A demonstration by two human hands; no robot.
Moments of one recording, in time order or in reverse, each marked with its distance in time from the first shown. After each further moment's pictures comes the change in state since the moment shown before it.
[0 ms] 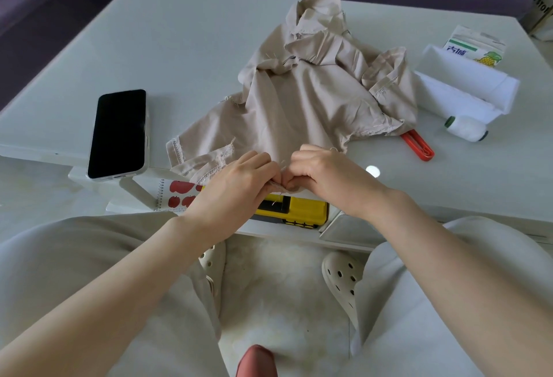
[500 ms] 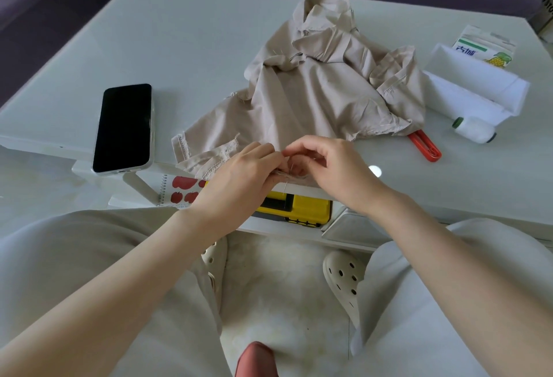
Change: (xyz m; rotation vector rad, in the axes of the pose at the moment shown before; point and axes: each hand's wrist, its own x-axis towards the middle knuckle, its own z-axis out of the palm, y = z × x) left_hand 0.006 0.001 -0.002 -0.062 0.060 -0.038; right_hand 0.002 -0.013 0.000 0.448 0.206 0.261
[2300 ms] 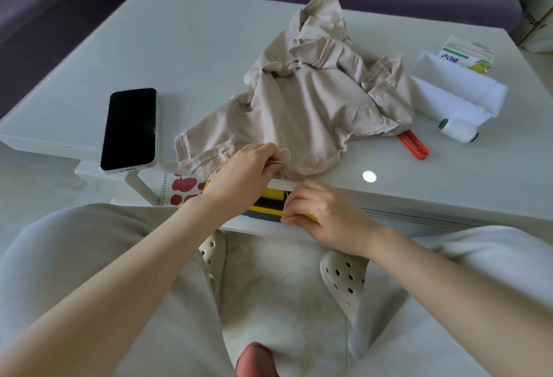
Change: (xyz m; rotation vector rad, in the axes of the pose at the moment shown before) left_hand 0.008 -0.003 0.005 -0.139 -0.027 -0.197; right_hand -0.042 0.040 0.028 -0.413 -0.087 -0.486
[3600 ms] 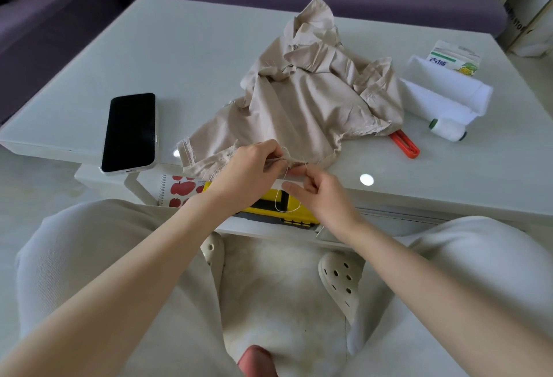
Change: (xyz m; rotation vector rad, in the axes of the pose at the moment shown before) left_hand -0.001 0.021 -0.007 -0.096 -0.017 -0.086; right_hand 0.016 -0.023 -0.006 0.564 0.237 0.768
